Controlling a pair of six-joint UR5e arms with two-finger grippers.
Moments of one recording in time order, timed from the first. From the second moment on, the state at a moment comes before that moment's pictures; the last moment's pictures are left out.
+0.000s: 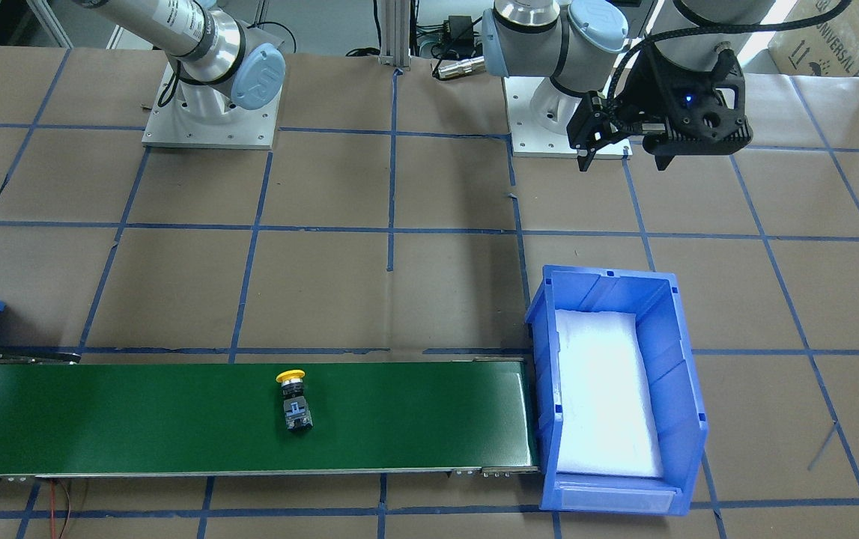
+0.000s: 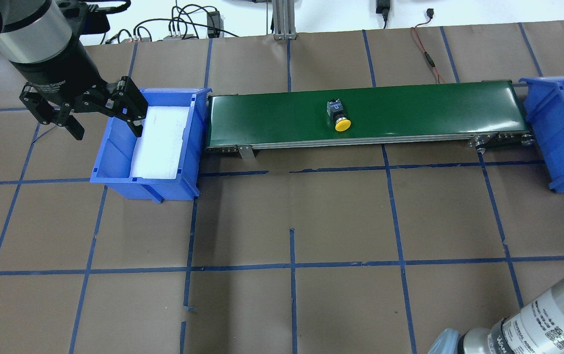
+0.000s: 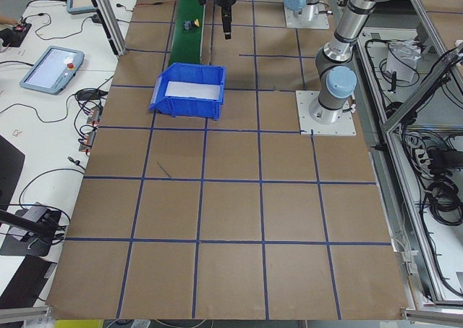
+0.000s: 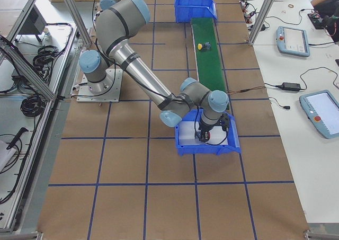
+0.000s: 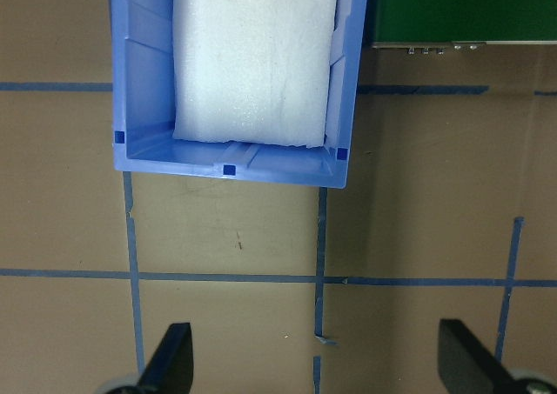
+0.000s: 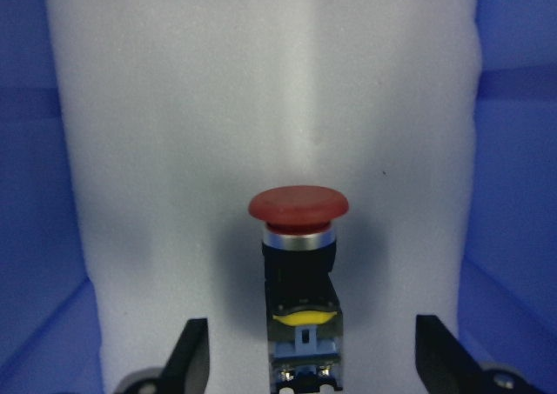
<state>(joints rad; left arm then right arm) -1.53 -1.54 -1.53 -1.72 1.60 0.01 0.85 -1.00 1.44 -2.01 -1.64 -0.69</state>
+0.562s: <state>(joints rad) -1.53 -1.54 -1.53 -1.72 1.60 0.01 0.95 -1.25 1.43 -1.86 -1.64 -0.65</state>
